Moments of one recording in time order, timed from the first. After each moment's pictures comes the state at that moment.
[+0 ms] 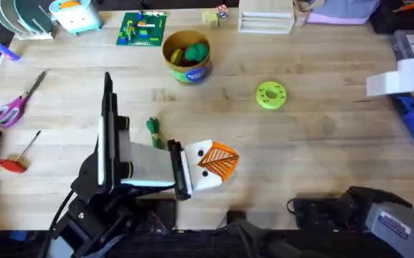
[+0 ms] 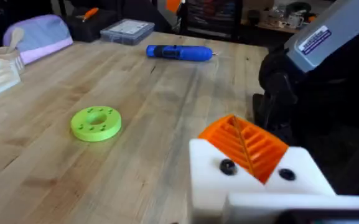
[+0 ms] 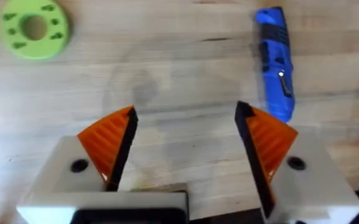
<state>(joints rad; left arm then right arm) -0.63 0.01 0.01 -0.06 0.71 -0.03 -0.18 1.00 1.20 -1.26 0.12 -0.21</state>
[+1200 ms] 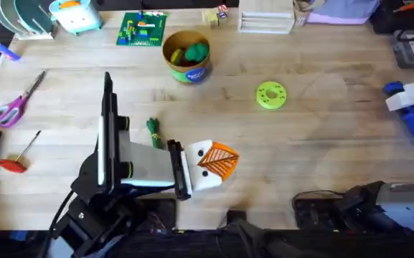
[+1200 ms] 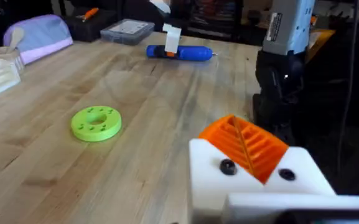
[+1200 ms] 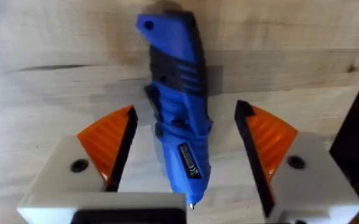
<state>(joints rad) -0.63 0.01 0.01 -0.06 0.71 -0.03 -0.73 1.73 1.20 -0.76 0.08 -0.82</state>
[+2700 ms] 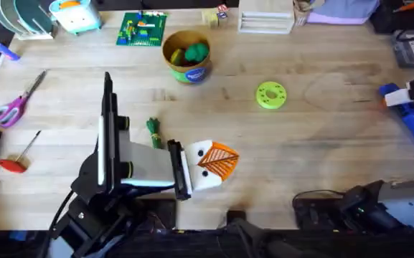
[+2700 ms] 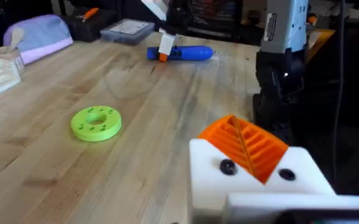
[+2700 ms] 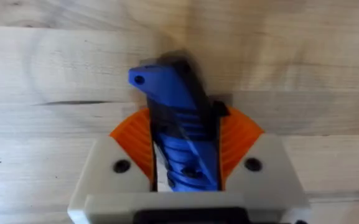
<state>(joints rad) -0.63 0.01 0.01 -0.06 0.71 -0.03 -0.76 1.83 1.21 -0.69 -0.10 -0.82</state>
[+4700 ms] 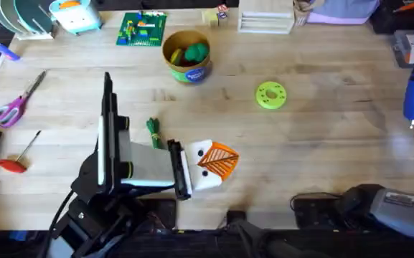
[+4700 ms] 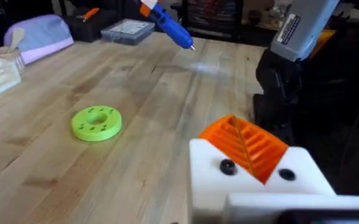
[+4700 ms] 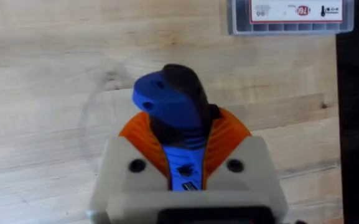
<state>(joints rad) -0.63 0.01 0.01 -0.06 0.71 -0.03 -0.59 1.44 1.20 -0.72 -0.08 -0.51</state>
